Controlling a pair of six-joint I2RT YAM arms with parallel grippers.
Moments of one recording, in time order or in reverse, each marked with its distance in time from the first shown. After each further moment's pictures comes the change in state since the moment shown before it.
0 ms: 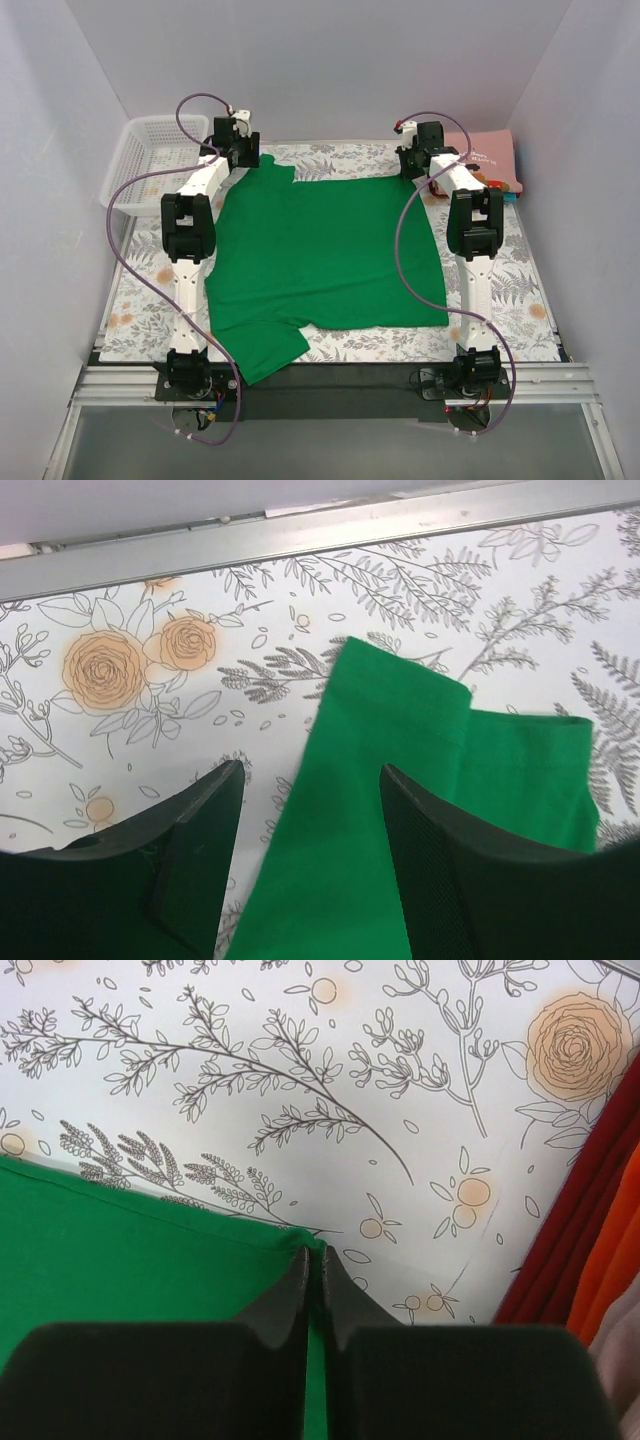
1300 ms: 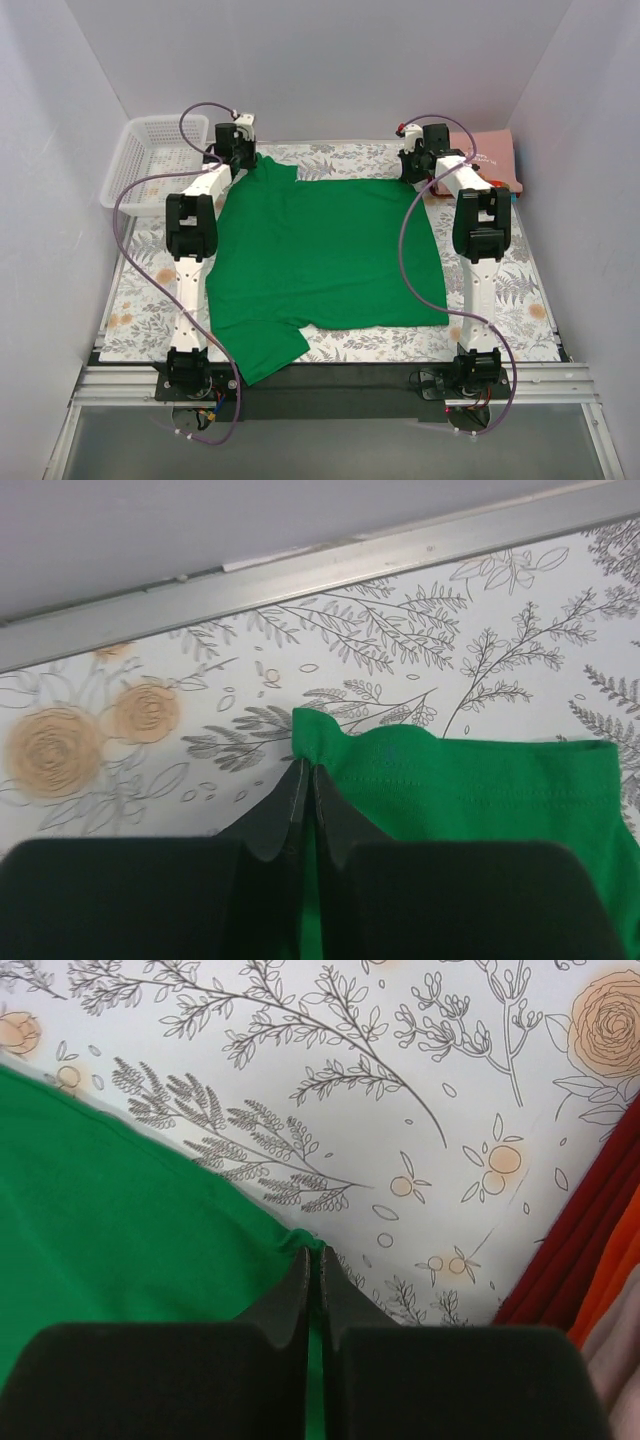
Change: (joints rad) left arm 0.006 0.116 0.021 0.208 0.099 0.038; right arm -0.018 -0.069 -0.110 0.027 -0.105 -0.049
